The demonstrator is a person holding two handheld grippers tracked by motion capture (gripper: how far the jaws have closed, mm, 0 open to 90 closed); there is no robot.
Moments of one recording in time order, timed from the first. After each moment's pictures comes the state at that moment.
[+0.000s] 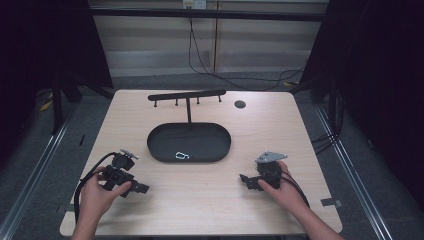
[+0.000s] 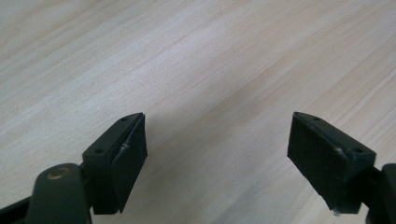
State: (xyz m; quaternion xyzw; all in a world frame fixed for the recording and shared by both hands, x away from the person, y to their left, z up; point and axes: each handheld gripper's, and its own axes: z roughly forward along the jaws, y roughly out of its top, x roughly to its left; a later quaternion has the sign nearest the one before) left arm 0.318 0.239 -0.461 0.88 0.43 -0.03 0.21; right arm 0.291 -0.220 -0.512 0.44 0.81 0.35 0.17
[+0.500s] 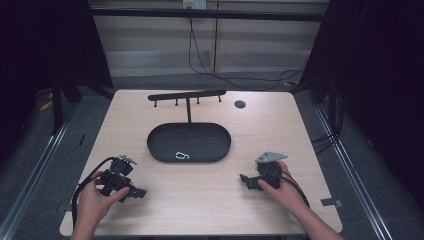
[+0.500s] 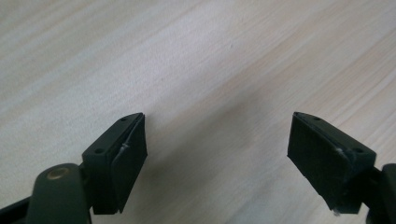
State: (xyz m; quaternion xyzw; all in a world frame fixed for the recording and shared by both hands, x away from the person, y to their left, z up) left arm 0.309 0.243 -0.470 0.89 0.42 -0.02 0.19; right arm 0.291 -0.220 -0.512 0.44 0.81 0.35 0.17
